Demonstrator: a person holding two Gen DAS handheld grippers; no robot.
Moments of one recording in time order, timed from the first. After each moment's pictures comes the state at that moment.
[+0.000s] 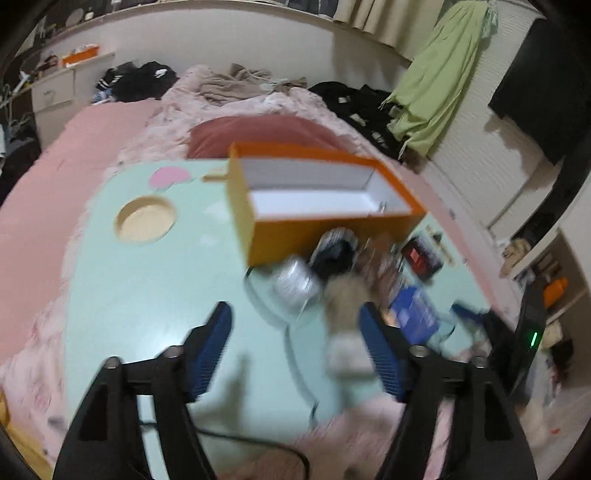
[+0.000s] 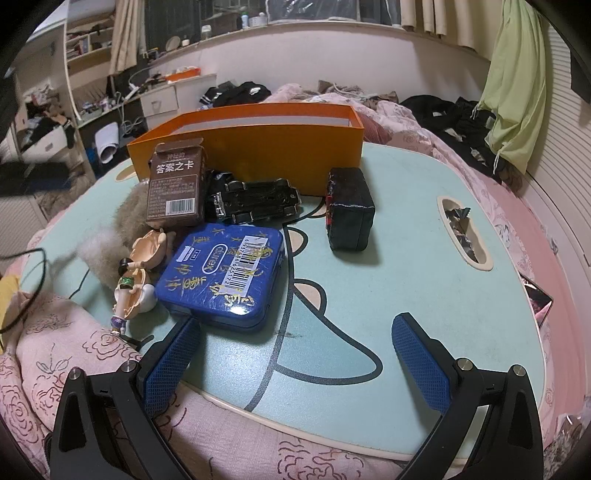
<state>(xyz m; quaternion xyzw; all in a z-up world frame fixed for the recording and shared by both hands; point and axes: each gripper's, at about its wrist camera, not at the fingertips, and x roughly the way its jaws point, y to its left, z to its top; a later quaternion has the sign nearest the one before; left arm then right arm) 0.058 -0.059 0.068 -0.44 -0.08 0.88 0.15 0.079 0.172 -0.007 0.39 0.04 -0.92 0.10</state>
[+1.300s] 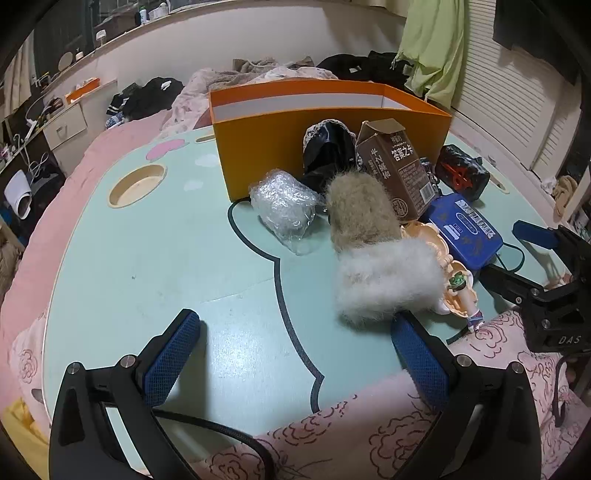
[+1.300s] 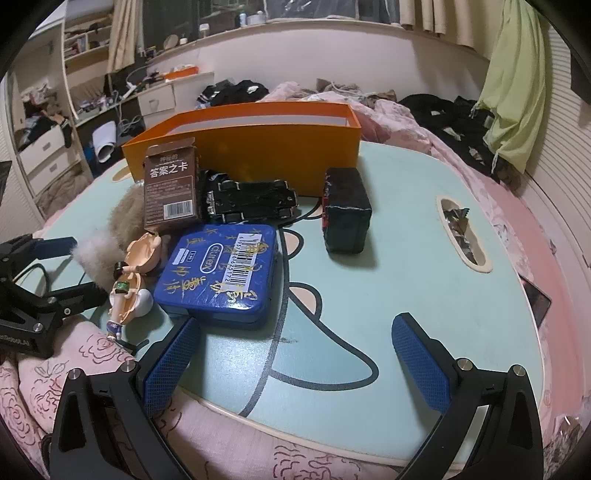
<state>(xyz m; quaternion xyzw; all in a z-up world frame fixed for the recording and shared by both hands) 0.066 0.001 0.003 -0.44 0.04 0.89 0.09 0.073 0.180 -0.012 0.39 0.03 -0.92 0.09</state>
